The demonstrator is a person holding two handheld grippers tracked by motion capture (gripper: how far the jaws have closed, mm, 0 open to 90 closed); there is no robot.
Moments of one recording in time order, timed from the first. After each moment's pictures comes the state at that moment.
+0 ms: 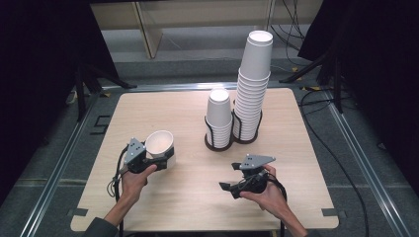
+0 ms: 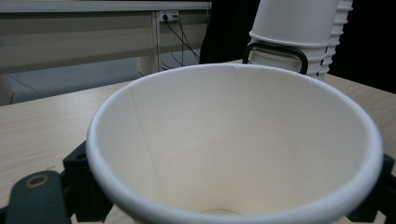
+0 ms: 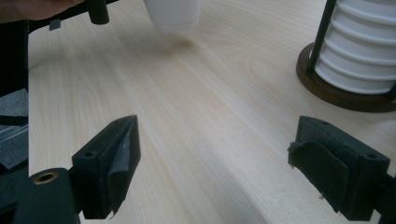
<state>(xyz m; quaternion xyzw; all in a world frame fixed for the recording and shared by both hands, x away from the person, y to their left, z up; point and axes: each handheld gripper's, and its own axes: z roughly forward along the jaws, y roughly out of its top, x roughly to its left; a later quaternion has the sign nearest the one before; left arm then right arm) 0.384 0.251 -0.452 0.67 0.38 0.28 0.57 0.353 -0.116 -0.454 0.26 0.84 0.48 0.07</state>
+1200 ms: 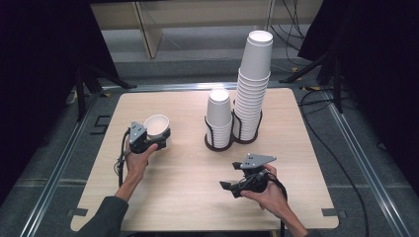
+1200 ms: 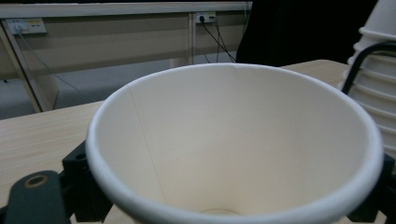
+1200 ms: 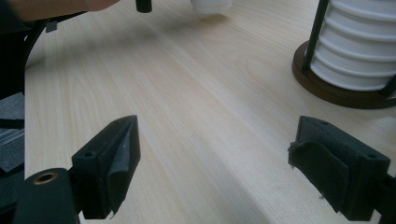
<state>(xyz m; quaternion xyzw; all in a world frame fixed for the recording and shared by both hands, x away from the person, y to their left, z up) 0.457 0.265 -0.466 0.64 0.42 0.33 0.54 0.353 -0.117 -0.456 0.27 0.83 0.48 0.07</state>
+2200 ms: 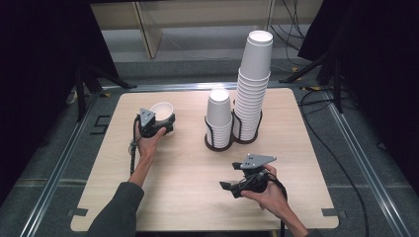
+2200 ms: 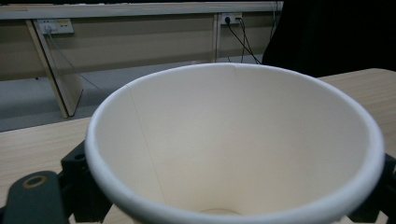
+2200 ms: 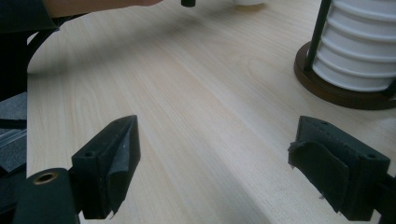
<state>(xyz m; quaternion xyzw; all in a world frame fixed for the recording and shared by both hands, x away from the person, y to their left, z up) 0.517 0.249 -0.475 0.62 0.46 0.36 0.52 0.354 -0.118 -0.456 0.27 0.83 0.48 0.07</state>
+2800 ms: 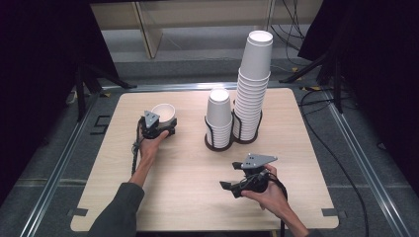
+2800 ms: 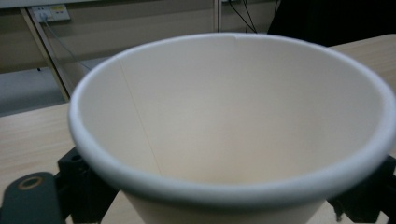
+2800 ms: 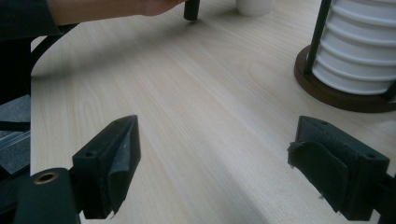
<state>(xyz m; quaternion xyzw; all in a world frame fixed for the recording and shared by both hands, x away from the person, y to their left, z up) 0.520 0.246 -0.491 0.66 0.45 0.36 0.49 0.355 -0.119 -0.455 0.26 0.83 0.49 0.07</state>
